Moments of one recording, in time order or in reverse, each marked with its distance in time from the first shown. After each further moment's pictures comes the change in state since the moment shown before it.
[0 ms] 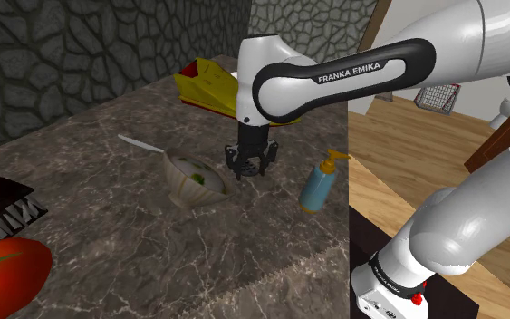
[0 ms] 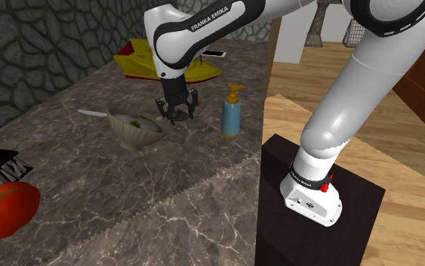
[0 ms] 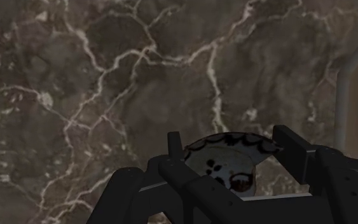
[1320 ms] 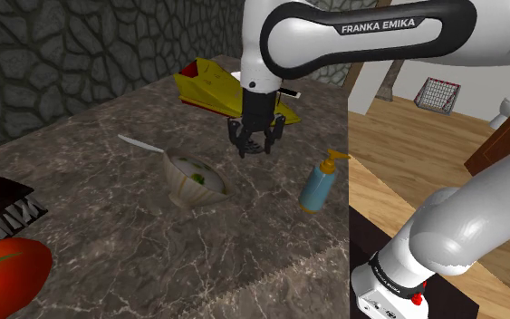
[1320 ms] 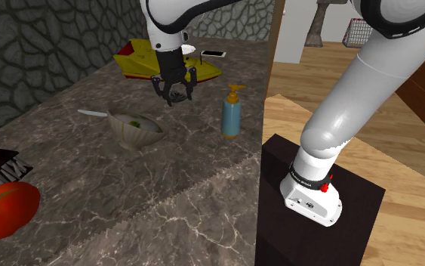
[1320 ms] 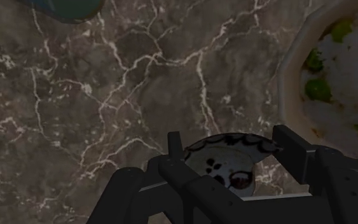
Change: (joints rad) arm -0.003 -0.053 -0.015 0.154 0.008 -0.204 -0.003
